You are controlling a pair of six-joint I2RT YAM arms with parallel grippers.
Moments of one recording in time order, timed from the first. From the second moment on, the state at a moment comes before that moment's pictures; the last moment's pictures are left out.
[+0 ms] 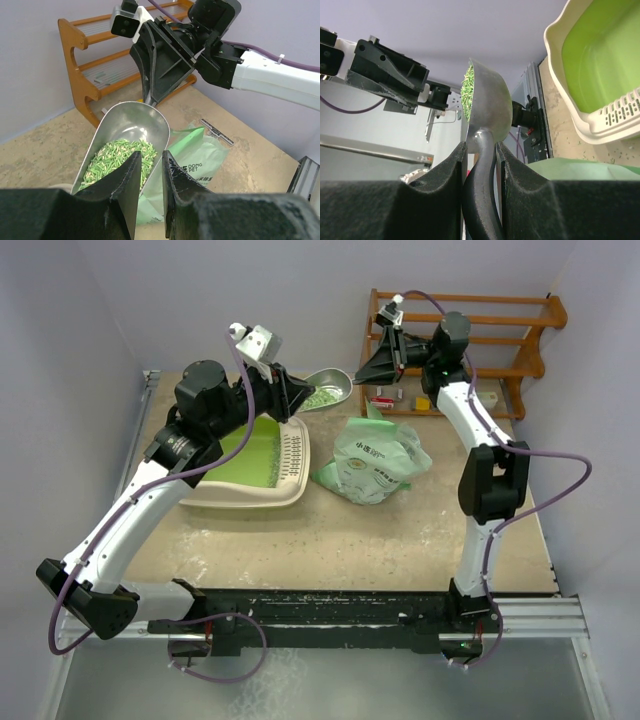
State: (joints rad) left arm -0.57 1.28 1.50 -0.21 0.25 -0.18; right arm 0.14 2.04 1.85 0.52 -1.52 1.49
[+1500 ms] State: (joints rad) left arm -0.57 1.25 1.49 -0.26 0.21 -0.17; right arm 0.35 2.21 2.38 -0.84 -1.06 0.32
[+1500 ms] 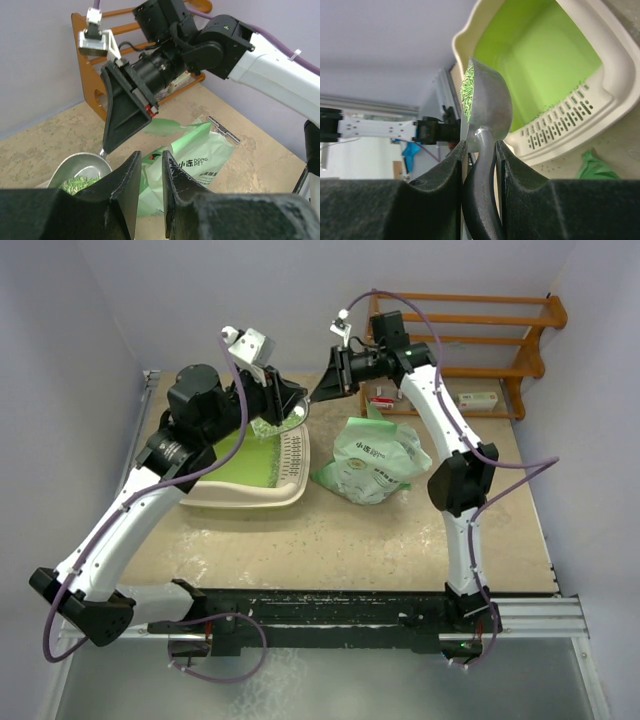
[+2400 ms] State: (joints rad) left arm -0.57 1.03 1.32 -0.35 0.10 -0.17; right arm 0.53 2.33 2.62 -0.99 -0.66 0.03
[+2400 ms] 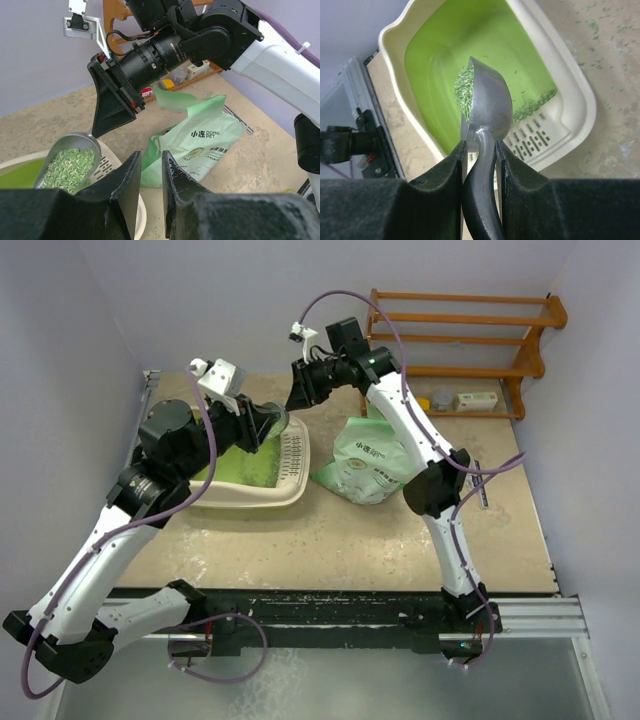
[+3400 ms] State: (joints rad) left arm -0.57 0.92 1.20 -0.34 0.02 -0.18; right arm 0.69 2.37 2.56 -0.73 -0.43 -0.17
